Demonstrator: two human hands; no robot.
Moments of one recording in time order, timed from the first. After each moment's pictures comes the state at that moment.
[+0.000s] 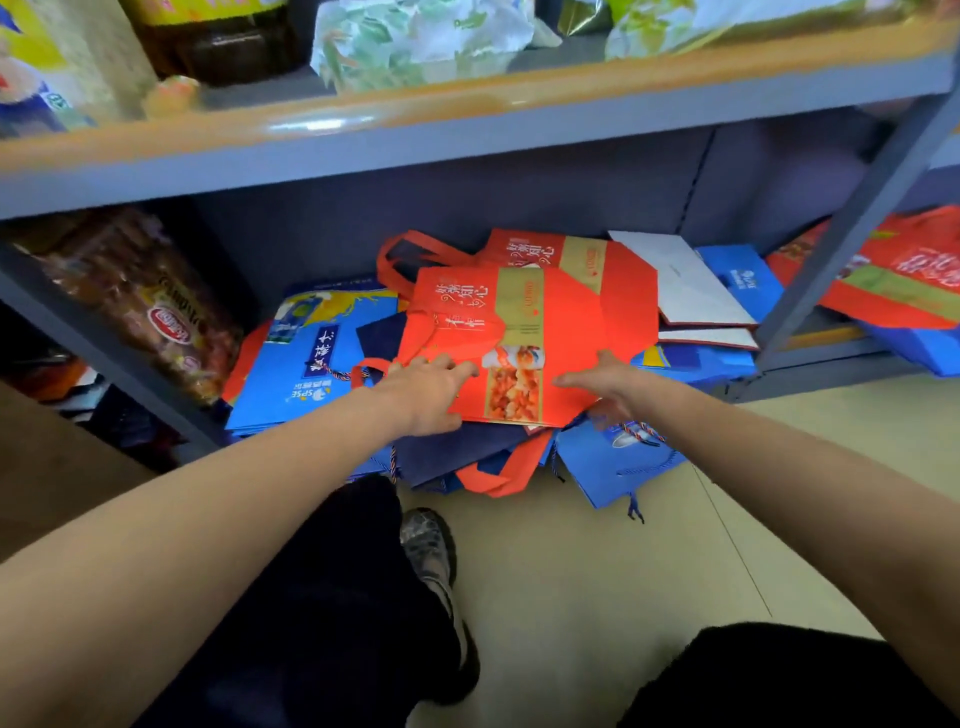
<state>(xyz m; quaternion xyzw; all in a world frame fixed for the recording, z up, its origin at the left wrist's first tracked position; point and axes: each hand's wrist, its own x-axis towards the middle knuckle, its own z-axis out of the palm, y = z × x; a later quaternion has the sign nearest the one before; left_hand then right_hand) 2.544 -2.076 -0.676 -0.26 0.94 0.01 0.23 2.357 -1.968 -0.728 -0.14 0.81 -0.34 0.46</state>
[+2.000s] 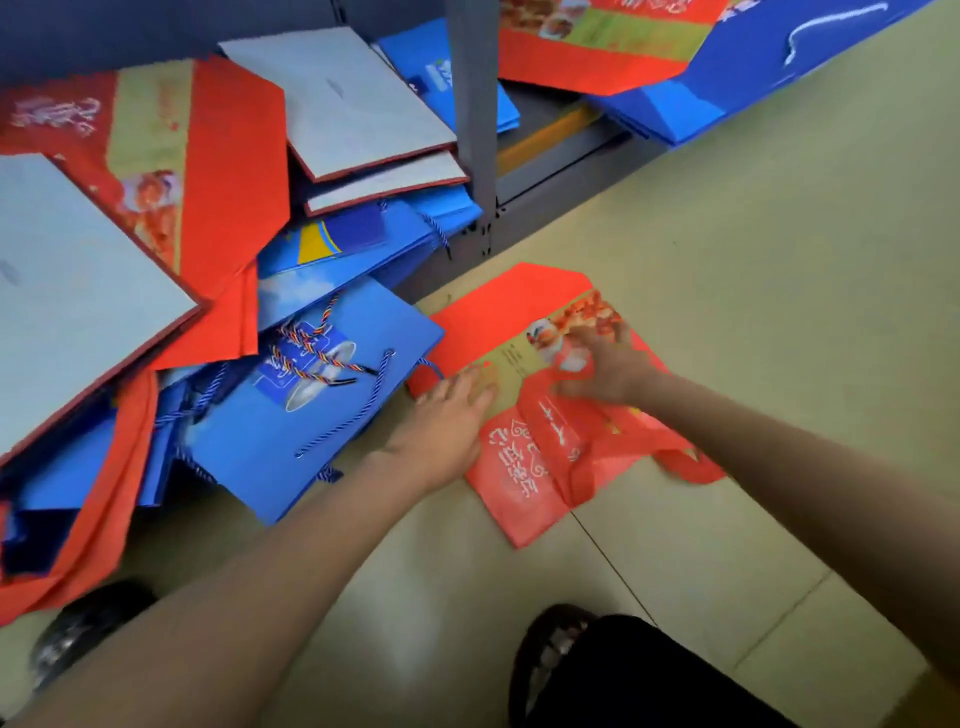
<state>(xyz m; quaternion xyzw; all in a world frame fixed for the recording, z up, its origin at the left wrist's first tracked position) 2.305 -1.863 -0.904 0.00 0.97 0.06 0.23 2.162 -1.699 -0.931 -0.18 0.92 -0.09 0.33</state>
